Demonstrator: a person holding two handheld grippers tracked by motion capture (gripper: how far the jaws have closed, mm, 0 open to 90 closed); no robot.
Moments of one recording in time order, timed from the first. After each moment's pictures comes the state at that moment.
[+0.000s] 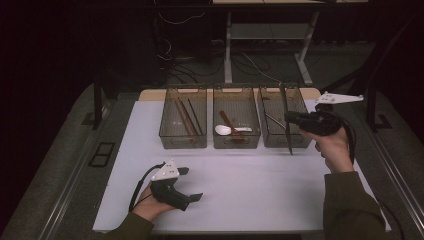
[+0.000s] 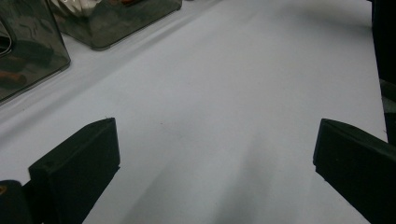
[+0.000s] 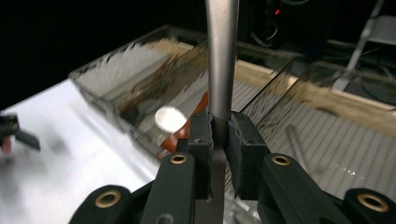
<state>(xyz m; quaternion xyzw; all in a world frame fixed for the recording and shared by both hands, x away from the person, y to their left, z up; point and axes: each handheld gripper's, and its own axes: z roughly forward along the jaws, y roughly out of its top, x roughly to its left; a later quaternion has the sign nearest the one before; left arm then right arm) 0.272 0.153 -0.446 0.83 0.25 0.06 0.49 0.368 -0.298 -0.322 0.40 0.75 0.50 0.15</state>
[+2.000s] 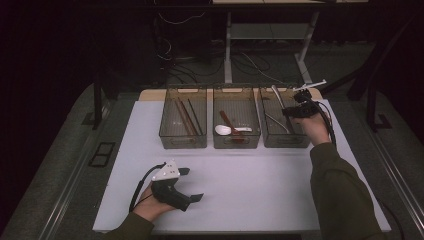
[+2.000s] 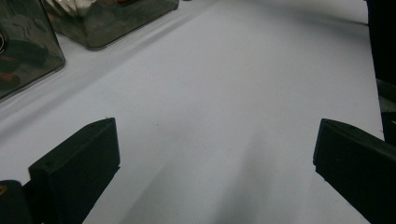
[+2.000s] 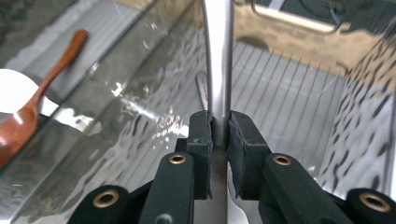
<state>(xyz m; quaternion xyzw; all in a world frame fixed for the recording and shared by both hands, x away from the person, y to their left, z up) 0.271 0.152 -0.446 0.83 0.25 0.06 0.49 0.477 -0.293 -0.379 0.51 0.78 0.32 0.16</state>
